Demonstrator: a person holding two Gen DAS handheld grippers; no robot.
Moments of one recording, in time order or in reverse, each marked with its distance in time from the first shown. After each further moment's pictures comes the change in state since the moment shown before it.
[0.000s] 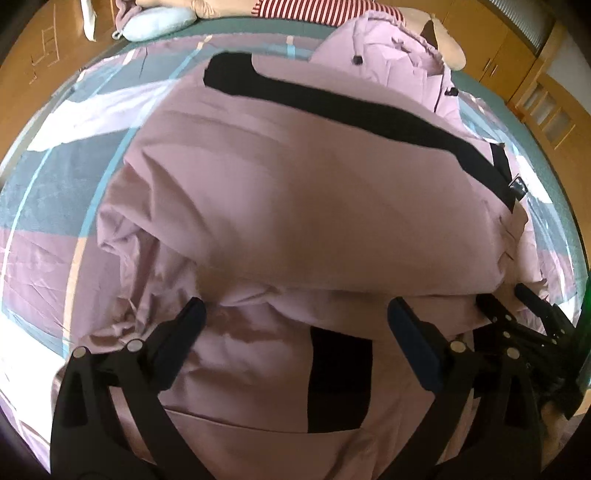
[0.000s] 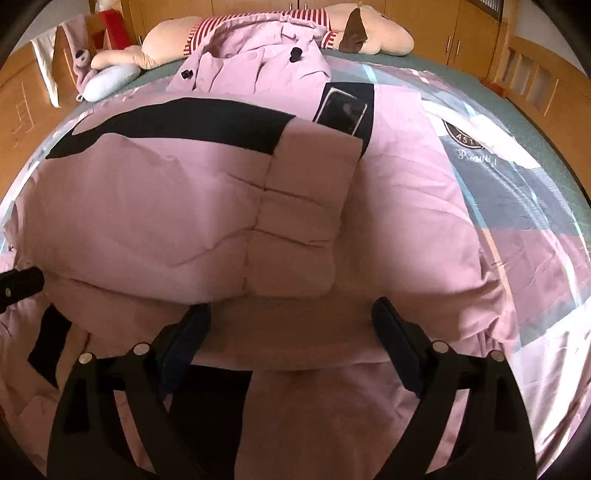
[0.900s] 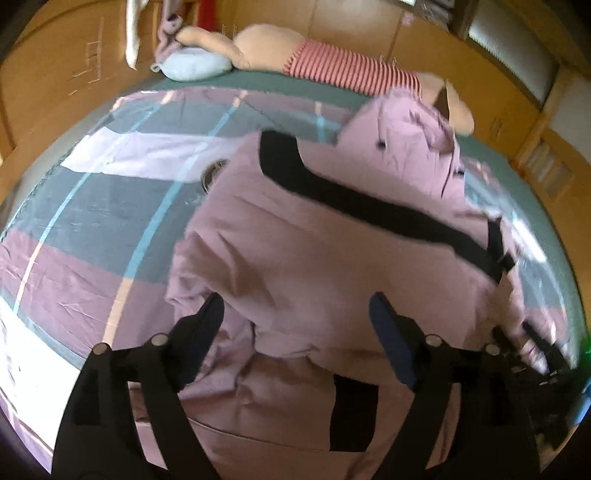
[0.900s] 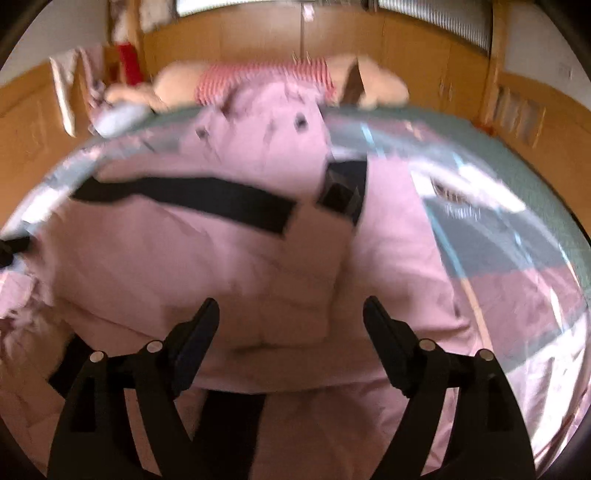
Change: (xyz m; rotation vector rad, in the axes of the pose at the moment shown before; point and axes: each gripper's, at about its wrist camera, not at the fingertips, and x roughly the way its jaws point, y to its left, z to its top) left arm -0.047 0.030 0.014 -0.081 -0.208 0.020; right arm -0.053 0.013 0.007 -0.034 -0.233 0.053
